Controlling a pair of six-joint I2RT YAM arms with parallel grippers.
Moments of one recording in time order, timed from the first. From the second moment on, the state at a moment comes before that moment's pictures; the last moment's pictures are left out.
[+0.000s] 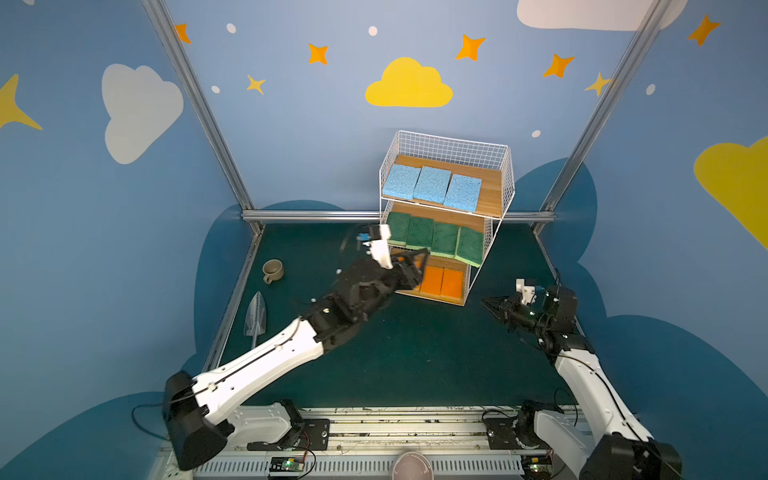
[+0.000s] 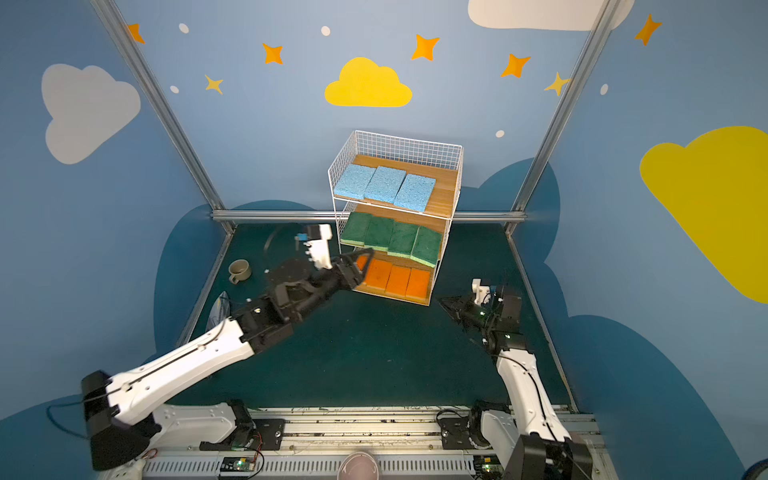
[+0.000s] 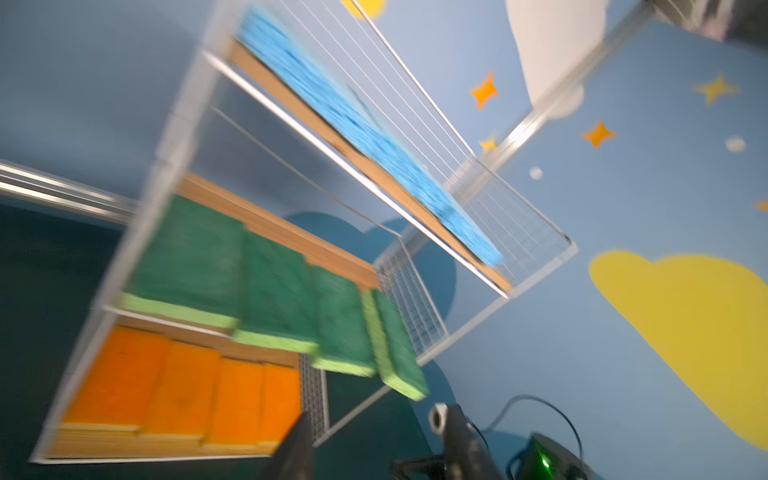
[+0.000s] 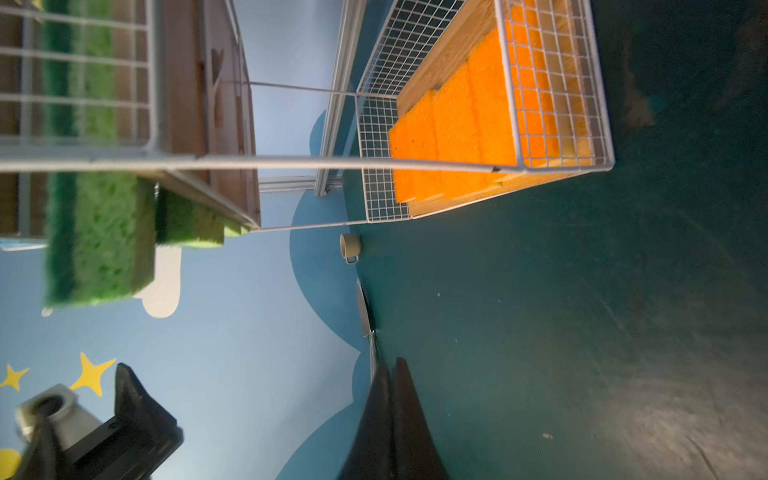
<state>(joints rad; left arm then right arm) -0.68 1.15 1.03 0.02 -0.15 -0.74 -0.05 1.05 0.57 -0.08 -0.82 1.06</state>
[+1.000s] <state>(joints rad) -0.32 1.77 1.06 0.51 0.46 -0.57 -0.01 1.53 0.91 -0.02 -0.78 1.04</state>
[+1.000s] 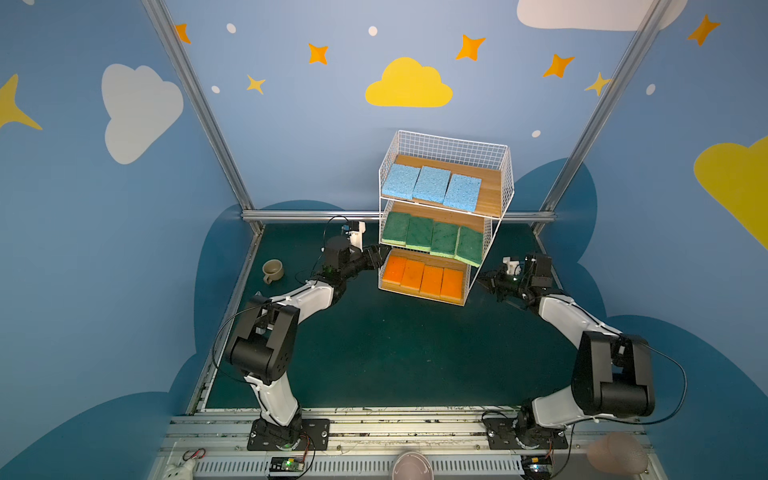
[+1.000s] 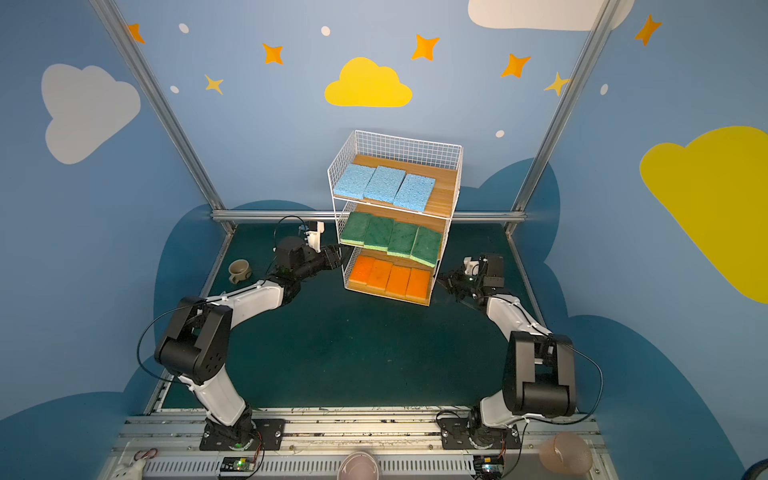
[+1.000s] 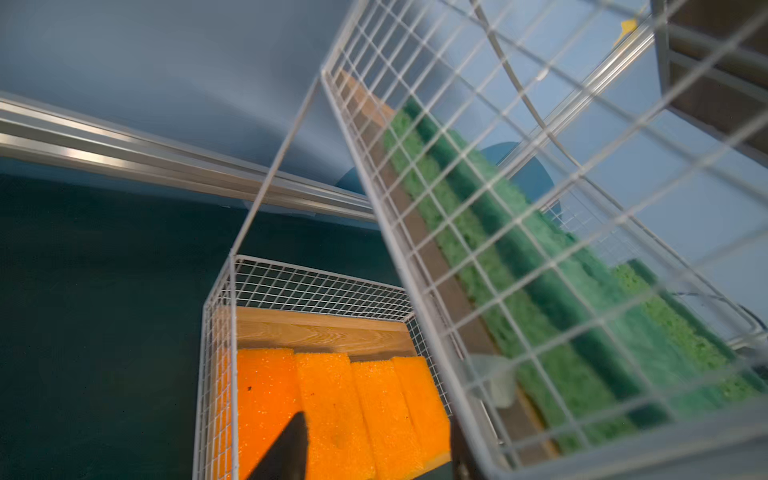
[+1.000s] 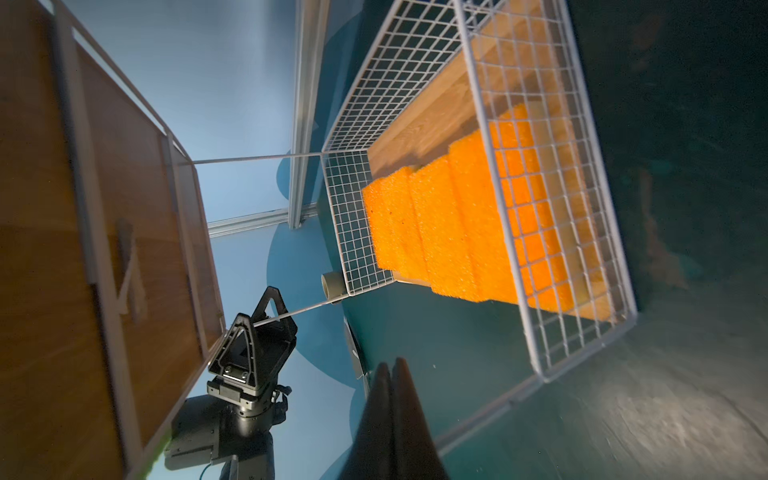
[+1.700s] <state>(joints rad) -0.47 1.66 0.86 0.67 0.39 -0.55 -0.05 1.75 1.19 -0.14 -0.80 1.00</state>
